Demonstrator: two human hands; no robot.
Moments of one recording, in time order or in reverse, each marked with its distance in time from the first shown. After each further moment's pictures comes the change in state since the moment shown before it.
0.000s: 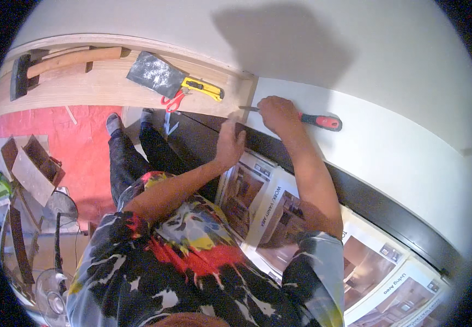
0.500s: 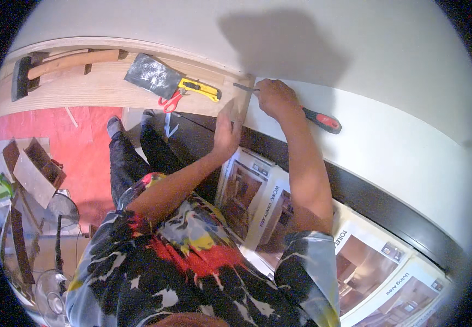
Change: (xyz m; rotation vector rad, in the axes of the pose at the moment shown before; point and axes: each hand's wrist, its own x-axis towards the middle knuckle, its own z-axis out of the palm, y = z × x) left_hand 0.027 0.003 0.005 -0.159 0.038 0.009; right_hand 0.017 0.001 -0.029 0.135 0.034 0.148
